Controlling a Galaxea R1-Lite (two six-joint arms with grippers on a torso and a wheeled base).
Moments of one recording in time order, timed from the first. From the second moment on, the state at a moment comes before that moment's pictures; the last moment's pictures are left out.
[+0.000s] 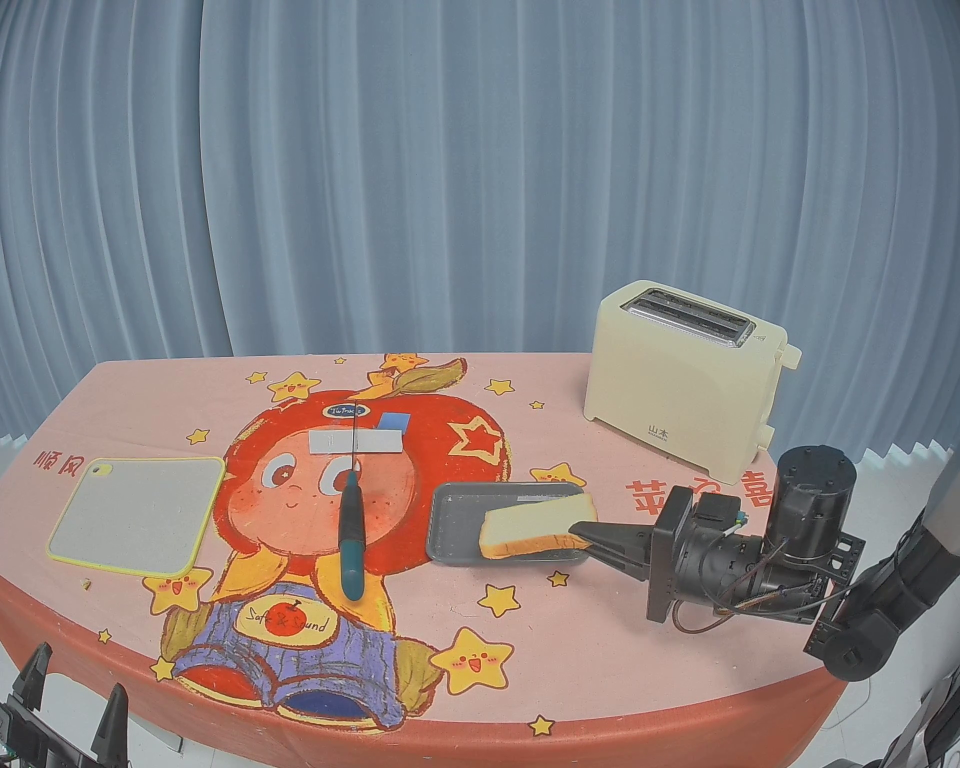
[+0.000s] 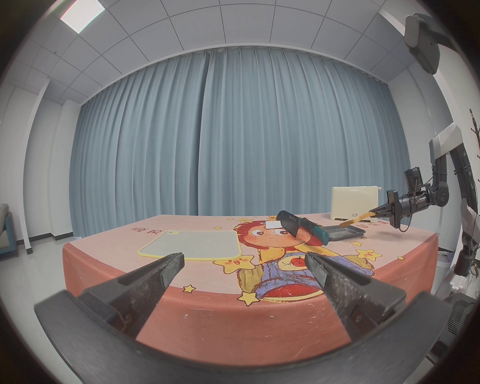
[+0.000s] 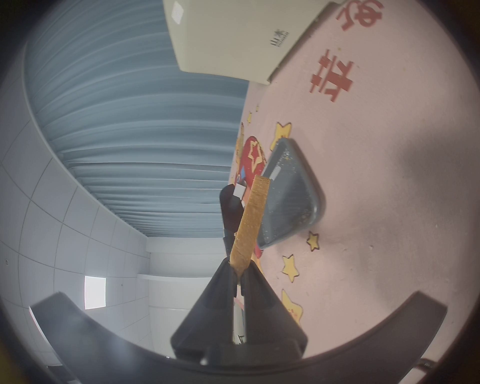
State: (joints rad) left arm 0.00 0.02 -0.02 0.00 -0.02 0.01; right arm 0.62 1.91 -0.43 -1.24 0.32 1.48
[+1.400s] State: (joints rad) left arm 0.00 0.02 -0.02 0.00 -0.02 0.01; right arm 0.64 1.74 -0.37 -1.26 0.26 1.14
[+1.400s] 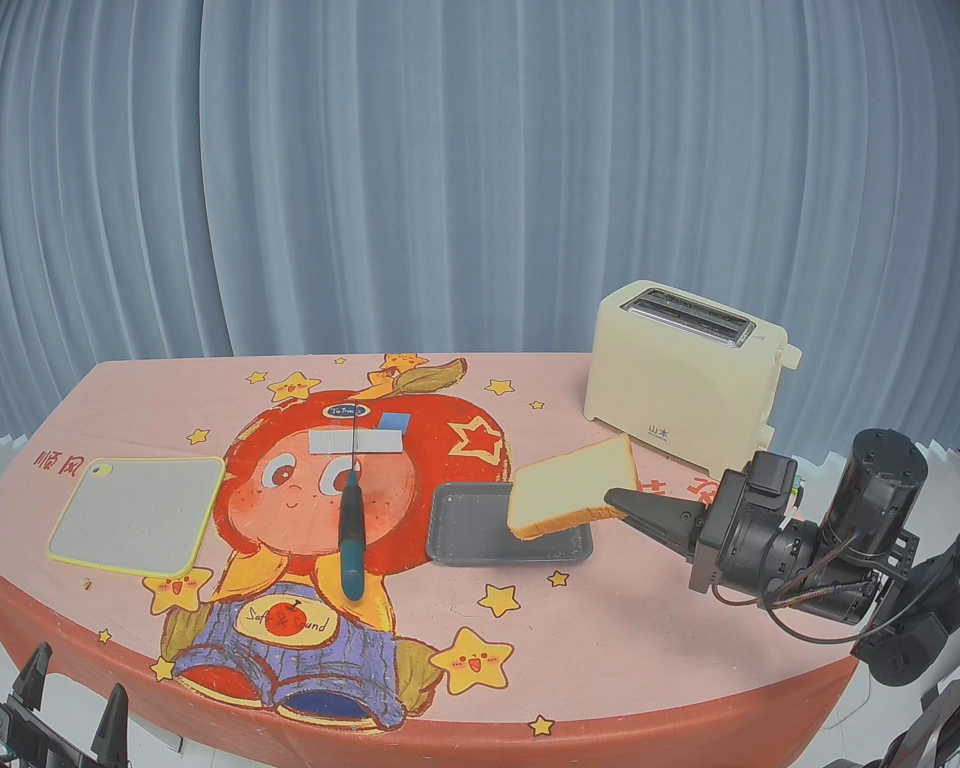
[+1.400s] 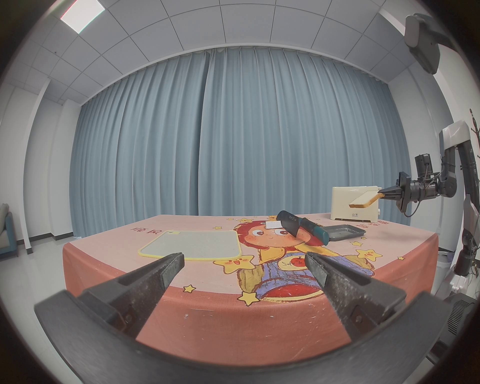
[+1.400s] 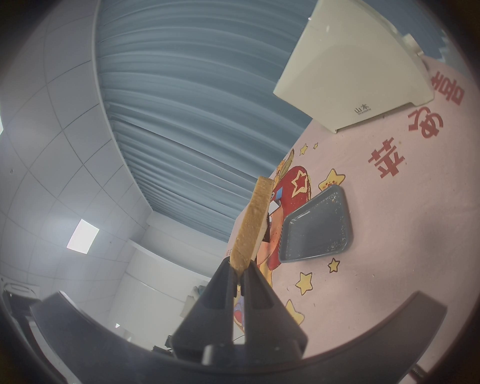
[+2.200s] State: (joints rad) left arm 0.00 0.02 -0.02 0.00 -0.02 0.01; right arm 0.70 1.70 -0.33 -1.26 0.19 0.88
